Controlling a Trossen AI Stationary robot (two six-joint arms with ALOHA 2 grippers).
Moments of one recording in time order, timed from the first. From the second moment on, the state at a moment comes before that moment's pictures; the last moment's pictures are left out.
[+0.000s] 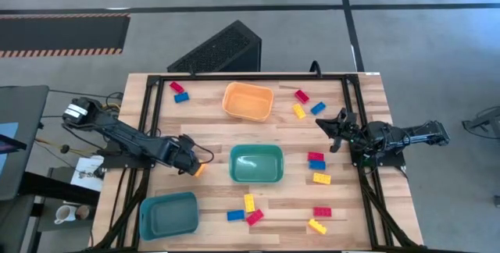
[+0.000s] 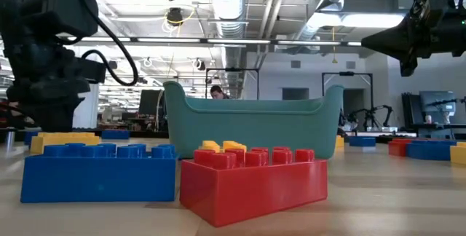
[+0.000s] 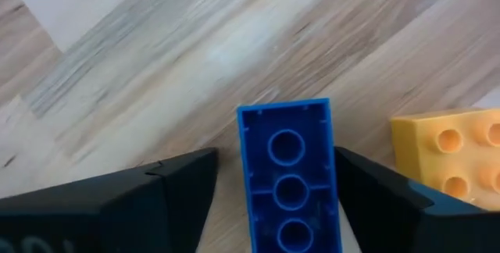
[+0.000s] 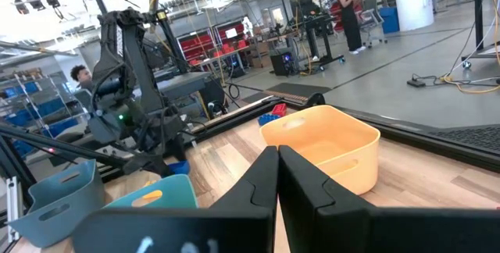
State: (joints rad) left arm -0.32 1.32 0.50 -0.68 -0.31 -1.21; right arm 0.14 0.01 0.00 0.09 0.55 0.27
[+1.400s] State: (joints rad) left arm -0.30 1.53 0.52 0.81 -0.40 -0.17; right arm 0.14 0.01 0.00 0.09 0.55 0.27
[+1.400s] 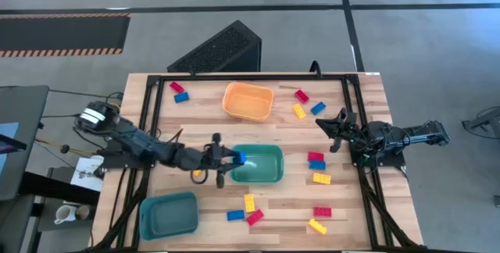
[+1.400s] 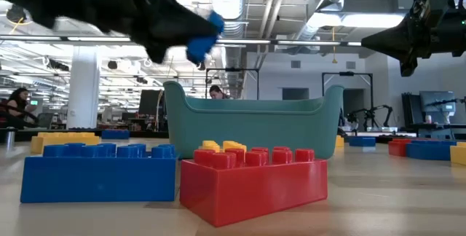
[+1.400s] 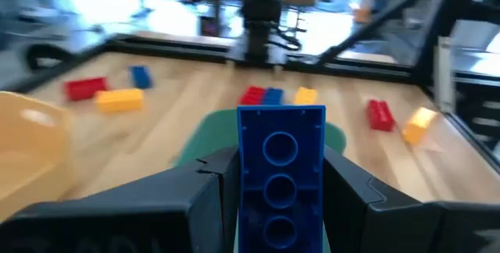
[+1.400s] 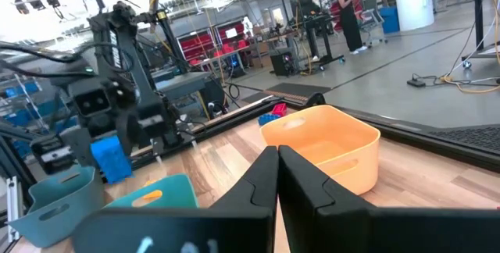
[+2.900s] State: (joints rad) left arm -0.12 1.52 0.65 0.73 -0.03 -0.11; right arm 0.14 0.01 0.00 0.09 0.55 0.27
